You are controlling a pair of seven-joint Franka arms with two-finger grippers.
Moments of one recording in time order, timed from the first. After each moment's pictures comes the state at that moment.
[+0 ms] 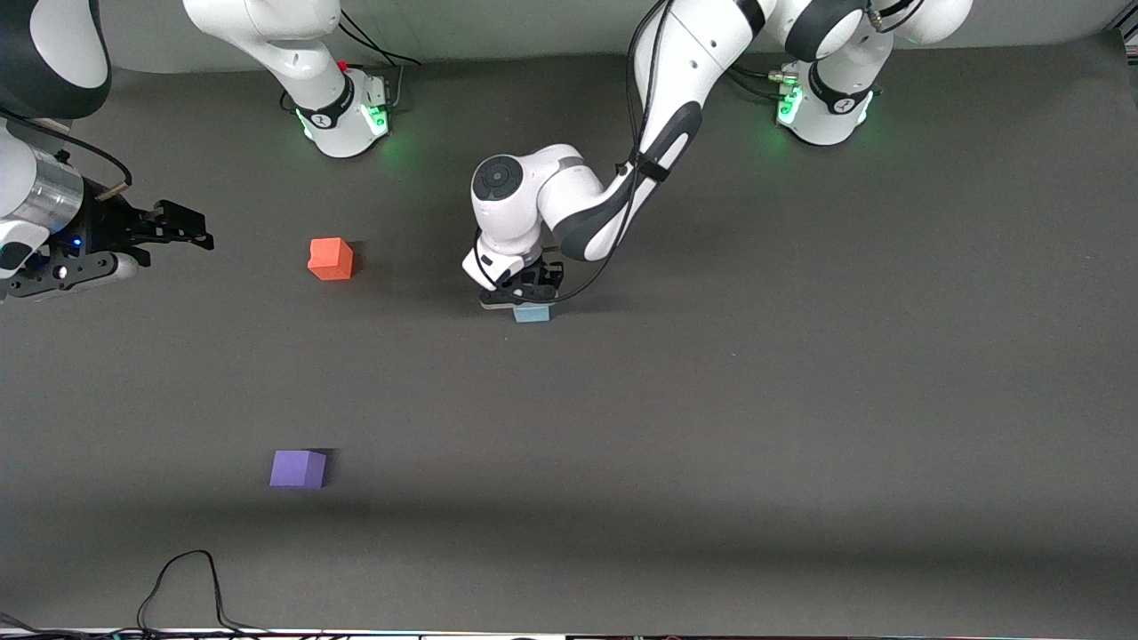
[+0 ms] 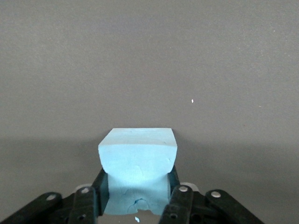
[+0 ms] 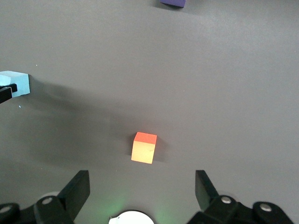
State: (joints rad) left arm -0.92 0.86 -0.08 -1.32 0.14 2.22 -1.12; right arm -0.05 -0.09 0.01 -1.87 0.05 1.62 -0.24
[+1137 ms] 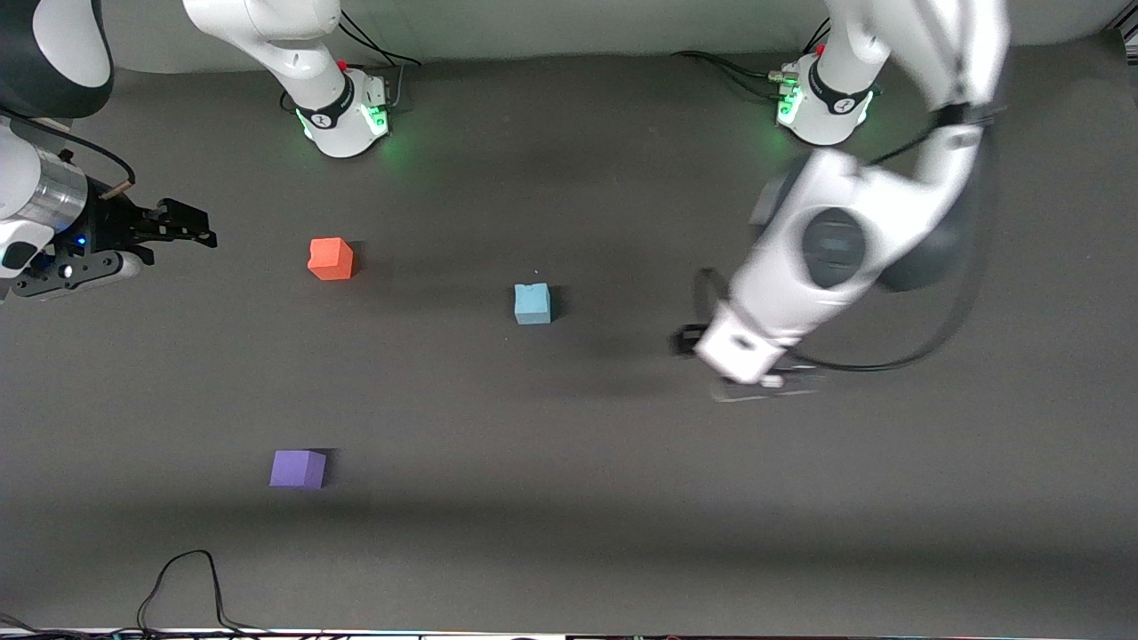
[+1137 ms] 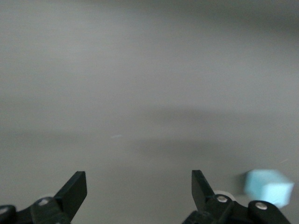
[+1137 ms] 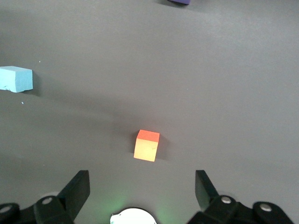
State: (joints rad) left arm -0.29 0.34 -0.07 -1.56 -0.08 1.83 -0.42; right arm -0.04 -0.09 0.02 -1.87 0.06 1.61 -0.24
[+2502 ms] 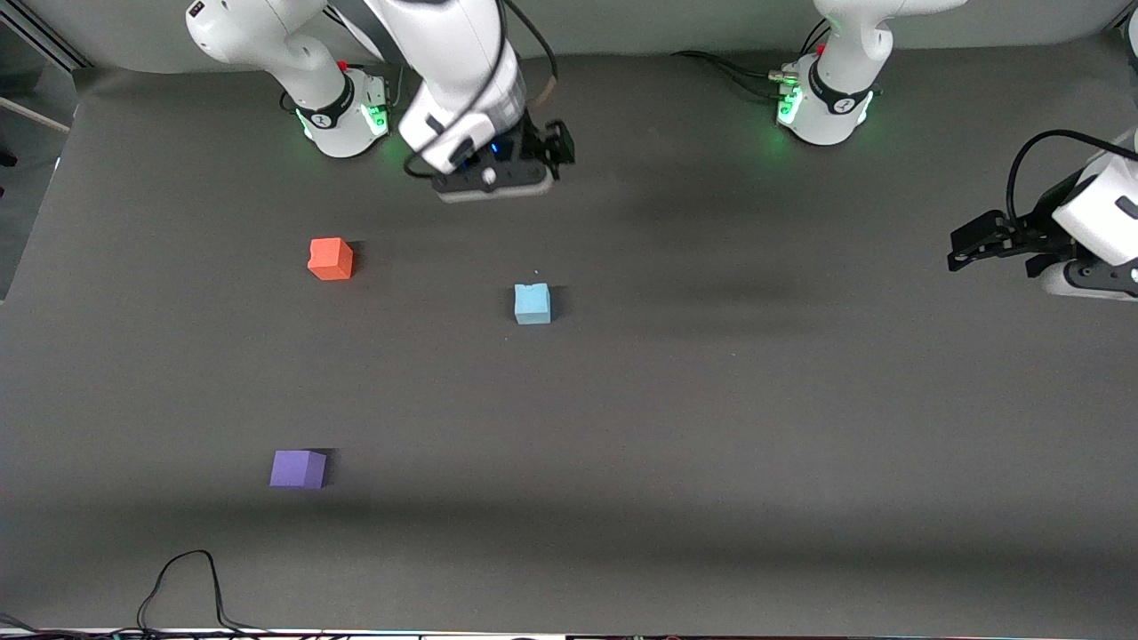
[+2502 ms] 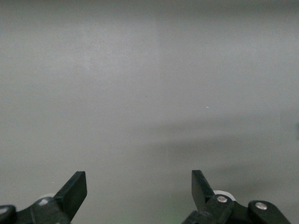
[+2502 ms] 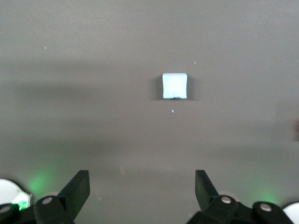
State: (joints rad) left arm 0.02 -0.01 -0.04 -1.68 -0.06 1.64 0.06; right arm 0.73 0.27 0.04 -1.46 0.14 1.68 0.76
